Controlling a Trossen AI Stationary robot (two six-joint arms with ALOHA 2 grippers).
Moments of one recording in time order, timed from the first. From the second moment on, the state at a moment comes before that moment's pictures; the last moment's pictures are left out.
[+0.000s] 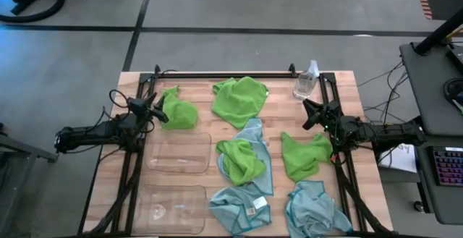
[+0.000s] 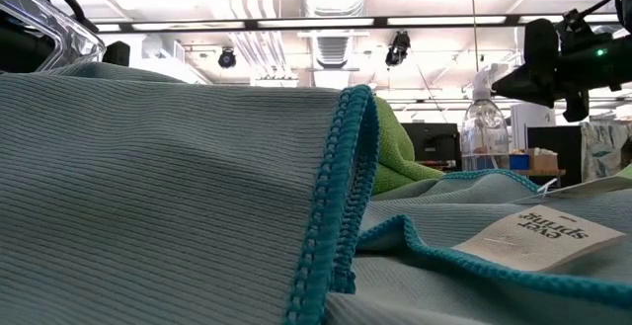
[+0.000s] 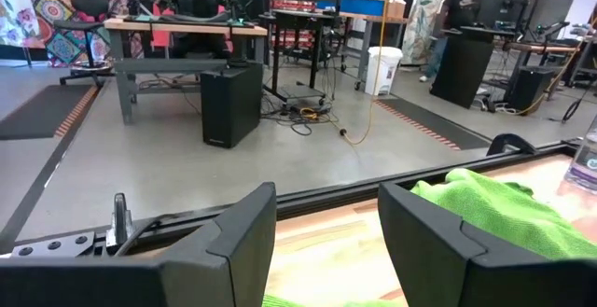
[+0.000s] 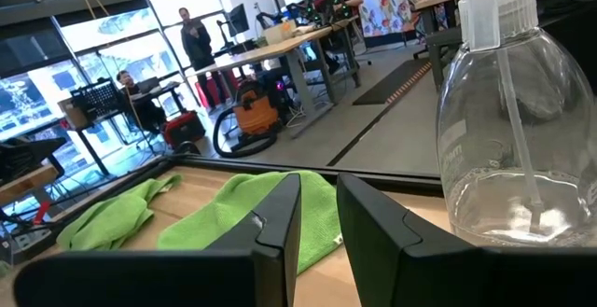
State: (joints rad) left arm 0.05 0.01 0.11 -0.22 -1.06 -0.22; right arm 0.01 0.09 0.01 0.06 0.86 0.34
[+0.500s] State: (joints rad) left arm 0.05 0.01 0.11 -0.22 -1.06 -0.24; right arm 0.01 0.09 0.01 0.07 0.86 0.34
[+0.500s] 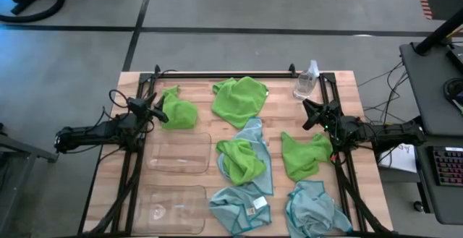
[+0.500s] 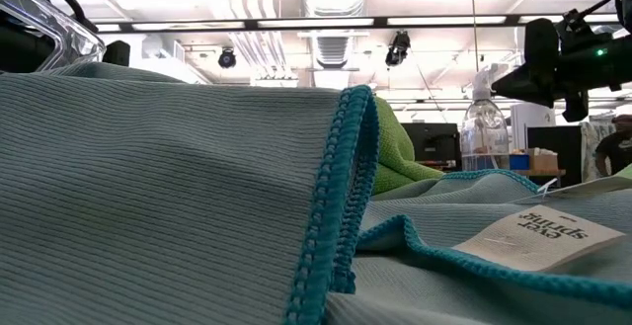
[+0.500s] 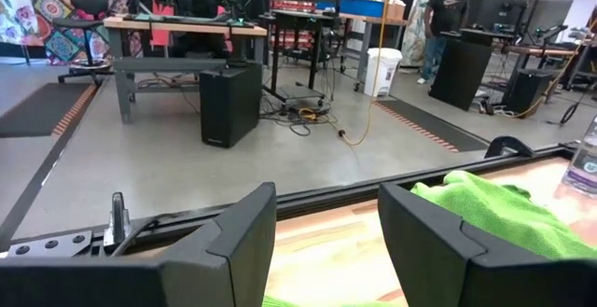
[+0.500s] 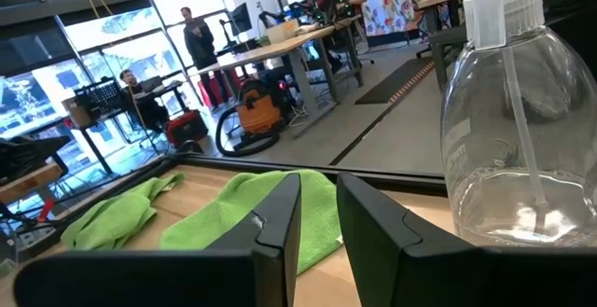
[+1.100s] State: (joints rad) left arm 0.05 0.01 0.11 -0.06 -0.56 -0.51; right arm 0.01 0.09 0.01 0.07 0.86 0.39
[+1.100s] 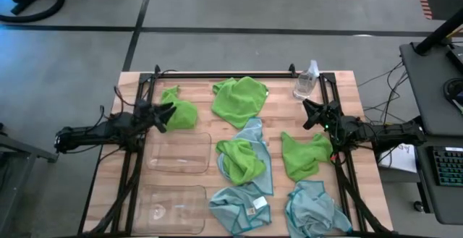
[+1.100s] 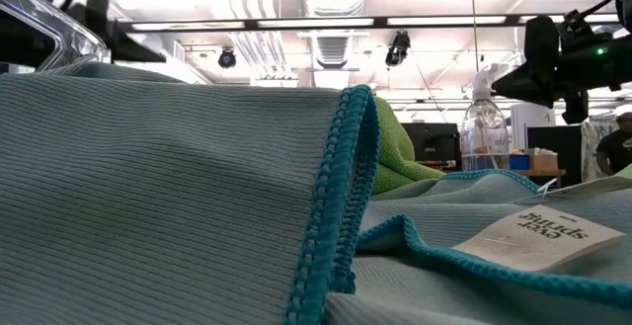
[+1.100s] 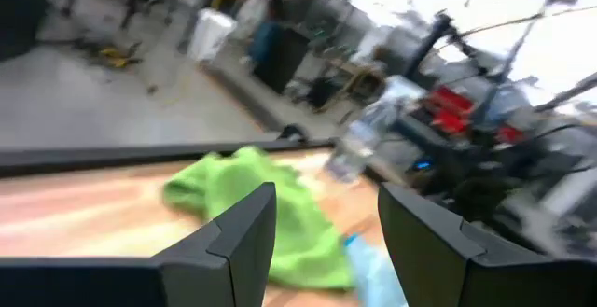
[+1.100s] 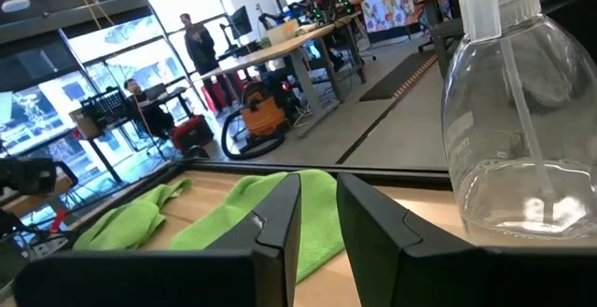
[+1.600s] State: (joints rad) left arm 0.05 0.01 0.11 0.00 -0.57 -0.37; right arm 0.01 0.09 0.01 0.07 0.86 0.39
